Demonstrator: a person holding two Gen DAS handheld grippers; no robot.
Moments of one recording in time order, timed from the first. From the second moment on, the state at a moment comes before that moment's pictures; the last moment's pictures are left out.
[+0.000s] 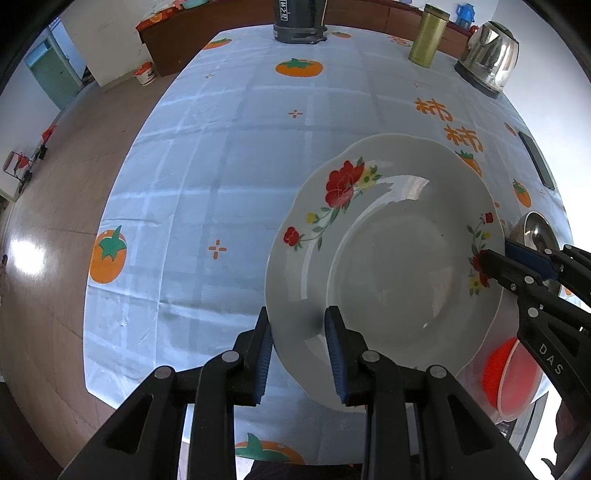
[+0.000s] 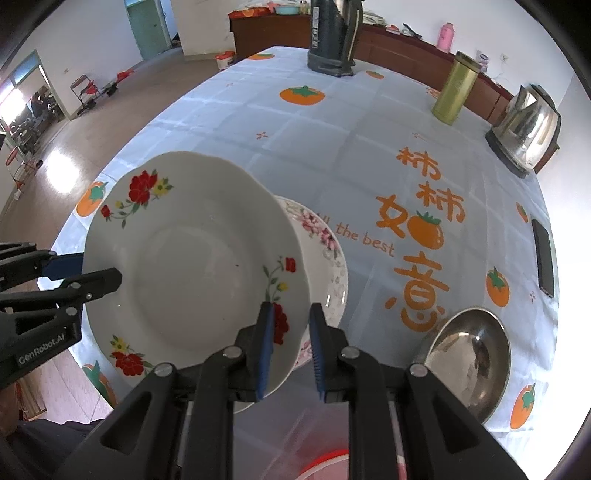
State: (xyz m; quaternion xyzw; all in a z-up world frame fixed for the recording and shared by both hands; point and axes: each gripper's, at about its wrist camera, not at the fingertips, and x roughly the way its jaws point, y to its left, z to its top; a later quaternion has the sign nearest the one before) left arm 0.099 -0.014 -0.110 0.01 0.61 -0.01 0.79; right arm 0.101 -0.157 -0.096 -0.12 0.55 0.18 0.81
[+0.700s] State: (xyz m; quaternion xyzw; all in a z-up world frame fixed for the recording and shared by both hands) left arm 0.101 -0.038 -0.109 0.03 0.61 -0.03 0.79; right arm 0.096 -0.182 -0.095 -0.11 0.55 0.16 0.81
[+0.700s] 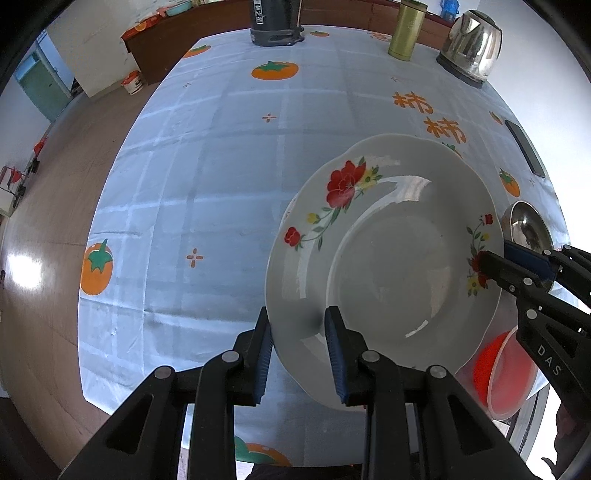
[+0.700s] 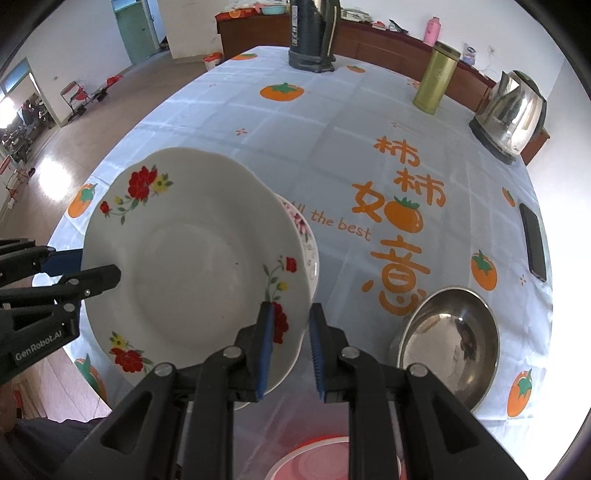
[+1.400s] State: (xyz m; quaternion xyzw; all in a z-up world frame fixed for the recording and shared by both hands) left arm 0.111 -0.057 -0.117 0.05 0.61 -0.04 0.79; right arm 0.100 -0.201 -0.104 -0.10 0.56 0.15 0.81
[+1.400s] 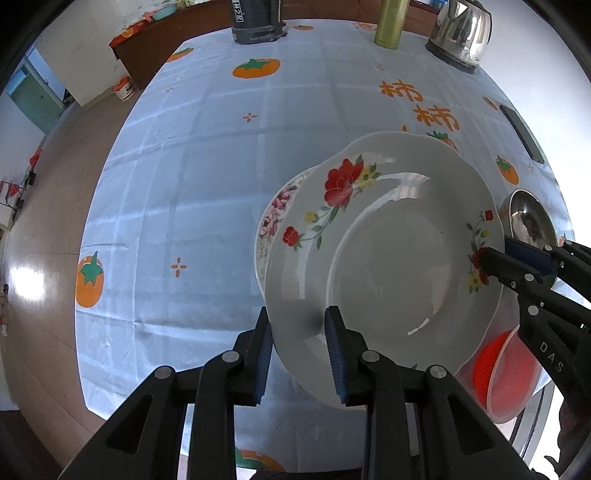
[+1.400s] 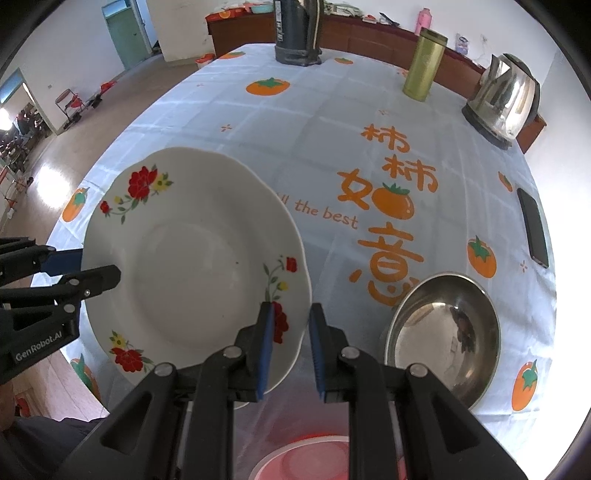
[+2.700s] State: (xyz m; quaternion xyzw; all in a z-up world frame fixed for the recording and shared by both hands) left arm 0.146 -0.057 -0.138 0.05 0.63 -0.05 0.77; right arm 0.141 -0.199 -0.119 -0.10 0.57 0.14 0.80
